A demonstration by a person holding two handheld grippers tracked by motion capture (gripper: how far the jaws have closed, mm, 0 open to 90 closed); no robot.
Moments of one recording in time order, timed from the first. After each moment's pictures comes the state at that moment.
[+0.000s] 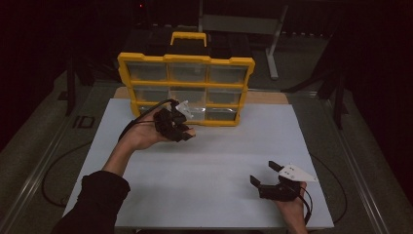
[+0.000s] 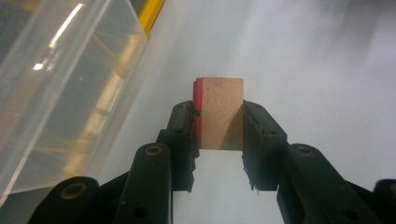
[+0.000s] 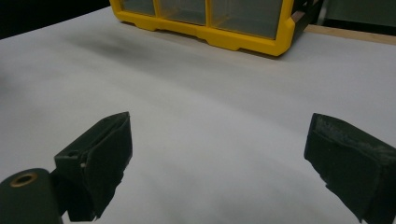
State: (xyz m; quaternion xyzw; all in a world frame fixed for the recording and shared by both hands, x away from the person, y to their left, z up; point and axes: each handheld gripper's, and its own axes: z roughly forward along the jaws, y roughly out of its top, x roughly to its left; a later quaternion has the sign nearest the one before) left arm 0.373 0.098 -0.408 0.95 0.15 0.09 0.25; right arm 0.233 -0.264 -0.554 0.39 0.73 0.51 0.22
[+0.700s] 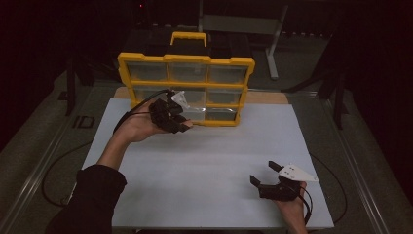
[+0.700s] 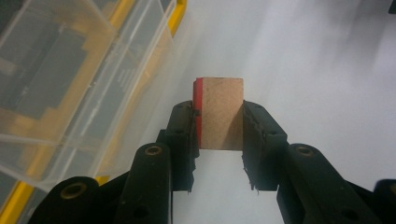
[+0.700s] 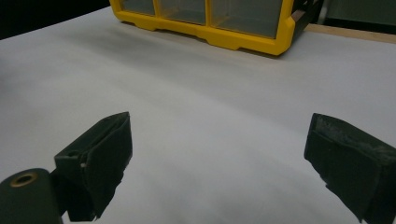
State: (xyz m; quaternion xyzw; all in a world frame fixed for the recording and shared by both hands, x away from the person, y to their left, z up) left arm 0.379 0.106 -0.383 0.95 0.15 0.11 0.26; right arm 0.234 -0.264 -0.555 0.40 0.73 0.51 0.22
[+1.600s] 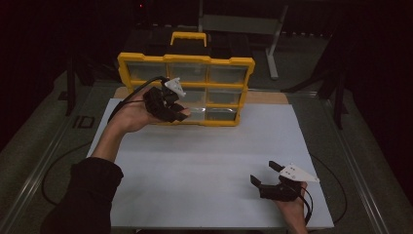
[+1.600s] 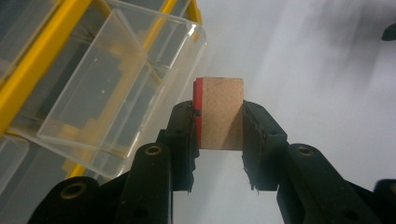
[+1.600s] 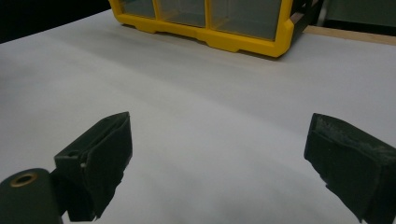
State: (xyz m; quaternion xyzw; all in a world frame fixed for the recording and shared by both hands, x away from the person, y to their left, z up) left arm 0.386 0.114 -0.351 0.94 0.15 0.13 0.27; right arm 0.233 -0.265 -0.554 0.40 0.73 0.51 0.23
